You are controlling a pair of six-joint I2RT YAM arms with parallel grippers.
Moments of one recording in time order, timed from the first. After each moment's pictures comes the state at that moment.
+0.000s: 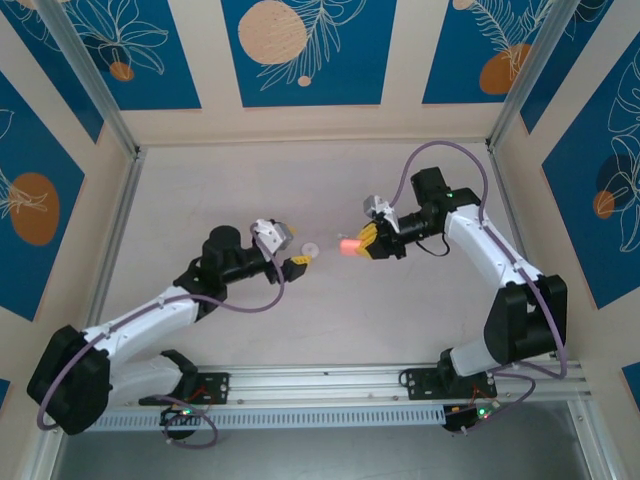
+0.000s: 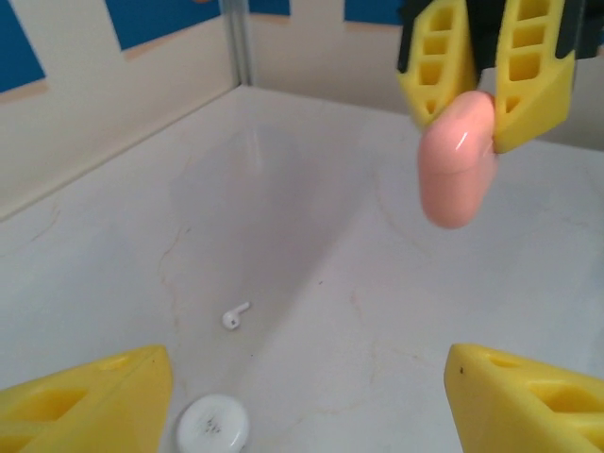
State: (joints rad) left arm -0.62 1.14 0.59 0.29 0.40 0.15; right arm 0.20 1.48 1.20 -1.04 -1.05 -1.00
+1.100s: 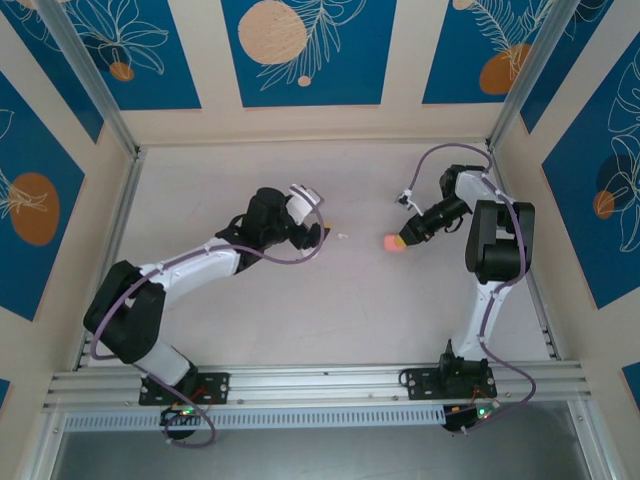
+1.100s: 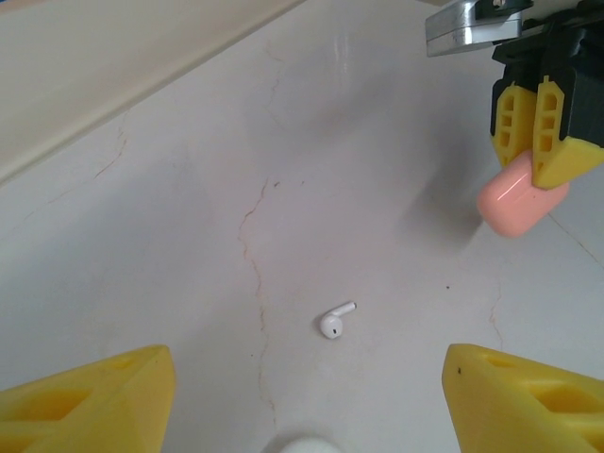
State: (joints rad) left arm -0.65 1.56 0.99 0.12 0.18 0.16; right arm -0.09 2.06 1.53 -1.31 -0.74 -0.99
